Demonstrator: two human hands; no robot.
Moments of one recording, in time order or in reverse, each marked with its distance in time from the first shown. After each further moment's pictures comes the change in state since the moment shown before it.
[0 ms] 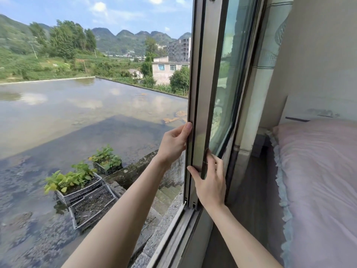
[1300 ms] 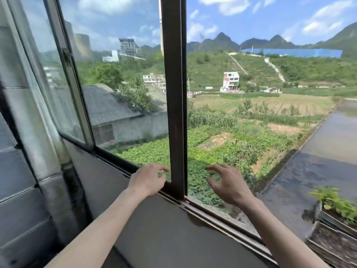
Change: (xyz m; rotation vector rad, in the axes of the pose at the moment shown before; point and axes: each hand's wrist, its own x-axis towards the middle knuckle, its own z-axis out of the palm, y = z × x) left_hand -0.645 0.141 0.054 1.344 1.558 -1.066; right_hand -0.260 -0.283 -0.134 0.835 -1.394 -1.225
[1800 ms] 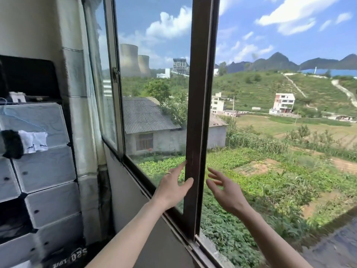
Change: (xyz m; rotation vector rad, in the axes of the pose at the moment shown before) left_hand 0.068 0.031 0.015 -0.476 0.206 -0.091; right_hand 0.129 0.011 0.023 0.393 -0.109 -0.195
